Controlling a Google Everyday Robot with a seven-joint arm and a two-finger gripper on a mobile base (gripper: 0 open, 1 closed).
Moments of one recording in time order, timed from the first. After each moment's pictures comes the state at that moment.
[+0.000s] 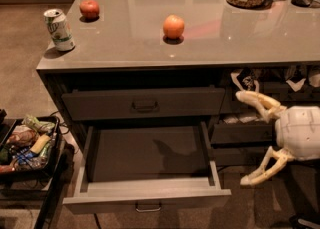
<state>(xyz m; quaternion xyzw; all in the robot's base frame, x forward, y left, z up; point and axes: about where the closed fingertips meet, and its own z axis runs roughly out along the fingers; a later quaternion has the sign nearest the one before) 0.399 -0.169 0.851 -0.61 0.56 0.25 0.50</state>
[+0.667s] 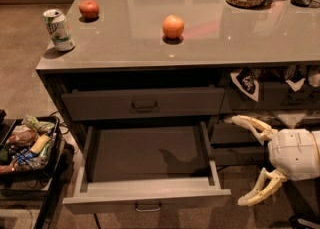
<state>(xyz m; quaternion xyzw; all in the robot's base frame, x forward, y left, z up) 0.378 -0.172 0.792 -0.60 0.61 0.26 0.45</state>
